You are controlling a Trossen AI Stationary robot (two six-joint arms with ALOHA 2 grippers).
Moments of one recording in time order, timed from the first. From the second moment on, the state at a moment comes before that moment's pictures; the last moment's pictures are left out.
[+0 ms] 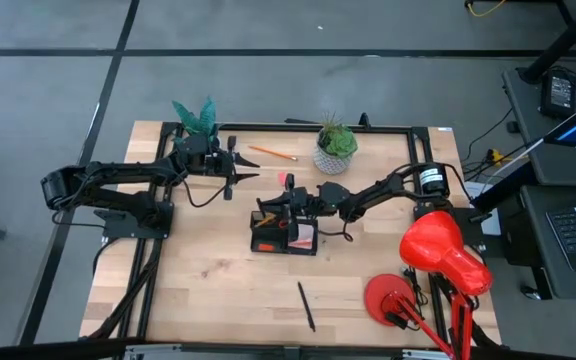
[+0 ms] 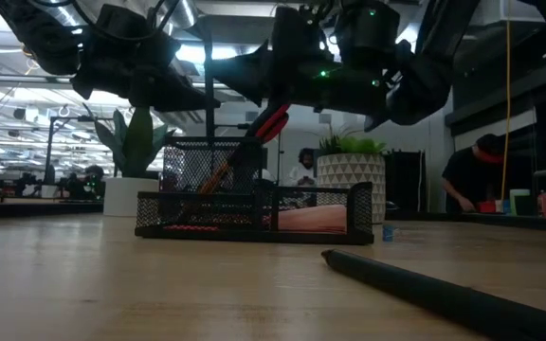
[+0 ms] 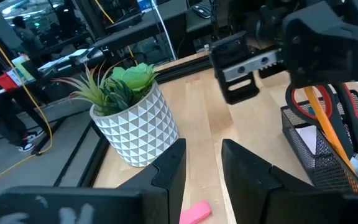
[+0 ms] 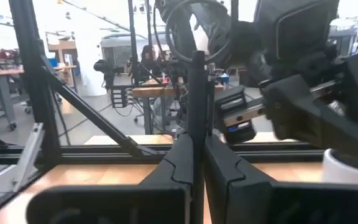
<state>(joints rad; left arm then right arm) 0.54 1.14 0.42 0.50 0.44 0.43 0.00 2.04 0.94 1.27 -0.08 0.06</state>
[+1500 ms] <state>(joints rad) 0.54 1.14 0.42 0.44 0.44 0.38 0.01 1.95 0.94 1.17 -0.18 -0.05</state>
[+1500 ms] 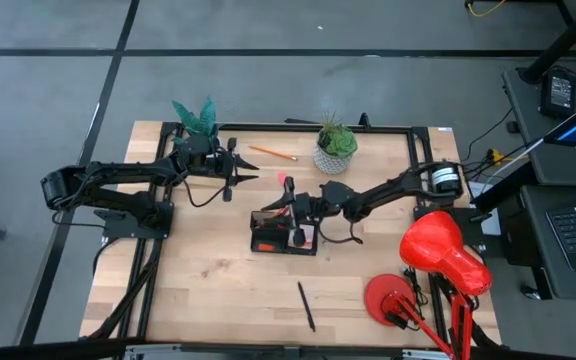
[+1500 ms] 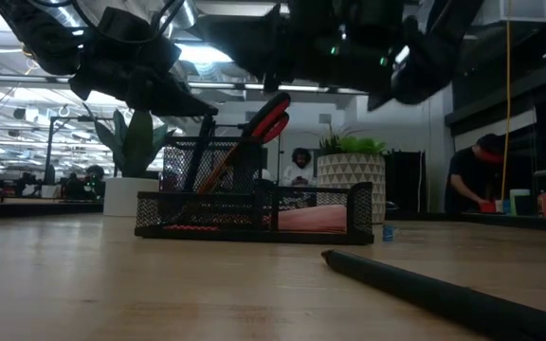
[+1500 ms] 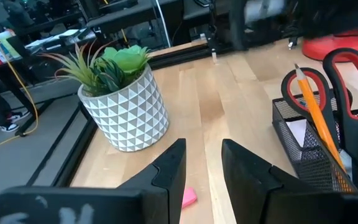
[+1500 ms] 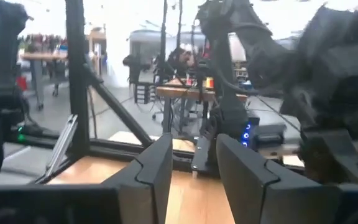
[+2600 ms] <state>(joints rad) 0.46 1.13 0.42 -0.03 0.25 0.30 -0.20 1.69 0.91 0.70 -0.05 -0.19</state>
